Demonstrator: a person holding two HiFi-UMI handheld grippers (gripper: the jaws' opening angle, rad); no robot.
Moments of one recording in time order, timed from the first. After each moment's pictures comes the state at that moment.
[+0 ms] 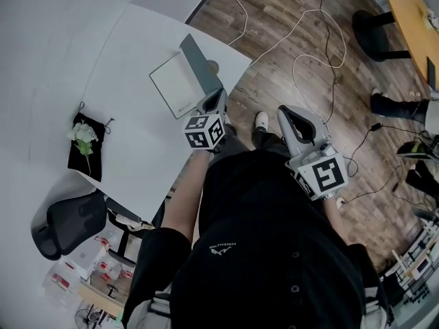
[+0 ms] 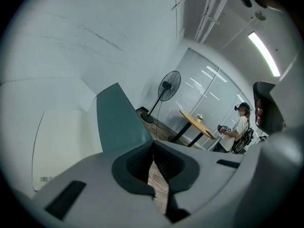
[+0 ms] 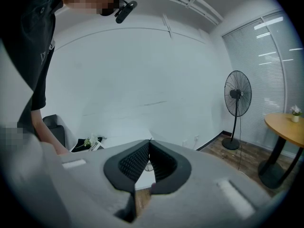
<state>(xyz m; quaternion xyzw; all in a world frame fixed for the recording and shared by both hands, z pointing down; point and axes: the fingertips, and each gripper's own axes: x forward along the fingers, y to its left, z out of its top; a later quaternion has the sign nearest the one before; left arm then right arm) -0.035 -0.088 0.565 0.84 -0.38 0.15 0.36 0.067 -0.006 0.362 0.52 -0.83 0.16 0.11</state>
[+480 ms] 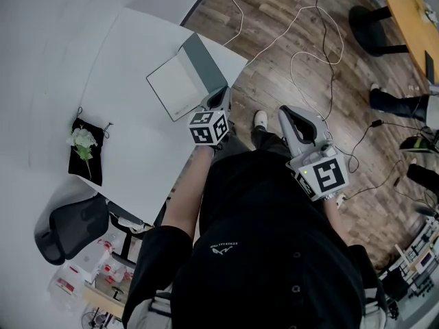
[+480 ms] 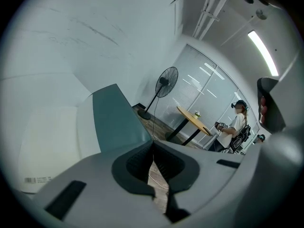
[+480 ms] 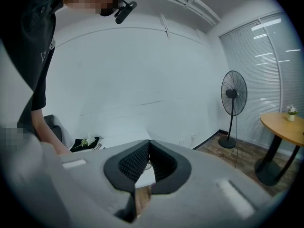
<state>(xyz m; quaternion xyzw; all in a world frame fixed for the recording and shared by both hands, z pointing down) -0.012 -0.093 0.577 0.84 -0.36 0.17 0.36 0.075 -0.006 0.365 0.53 -0.82 0.17 0.11</state>
